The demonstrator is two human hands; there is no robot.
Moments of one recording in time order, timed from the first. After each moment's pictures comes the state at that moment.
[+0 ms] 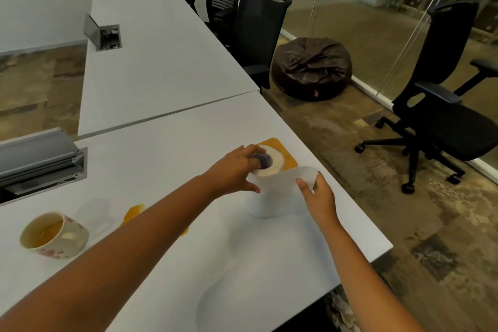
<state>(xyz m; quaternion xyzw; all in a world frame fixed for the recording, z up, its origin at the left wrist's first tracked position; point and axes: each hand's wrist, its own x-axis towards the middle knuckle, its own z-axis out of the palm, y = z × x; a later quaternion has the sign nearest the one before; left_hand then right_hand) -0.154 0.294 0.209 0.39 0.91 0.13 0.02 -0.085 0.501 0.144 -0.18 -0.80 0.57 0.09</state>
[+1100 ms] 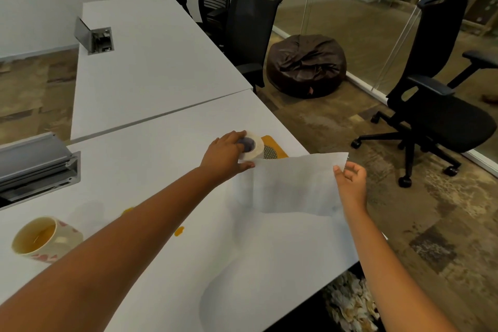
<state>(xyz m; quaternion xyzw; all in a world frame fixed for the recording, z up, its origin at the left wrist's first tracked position) -0.173 0.302 0.201 0.27 0.95 0.14 -0.03 -0.088 0.575 0.151 -0.34 -0.71 0.60 0.16</state>
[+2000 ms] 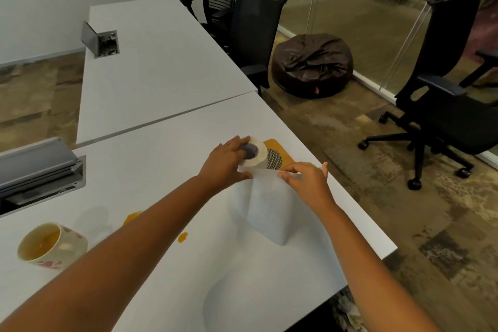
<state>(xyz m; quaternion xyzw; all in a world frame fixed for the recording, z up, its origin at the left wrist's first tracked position) -0.176 0.295 0.199 0.28 0.95 0.14 0.00 -0.118 0.508 0.167 -0.03 -0.92 0.37 0.08</state>
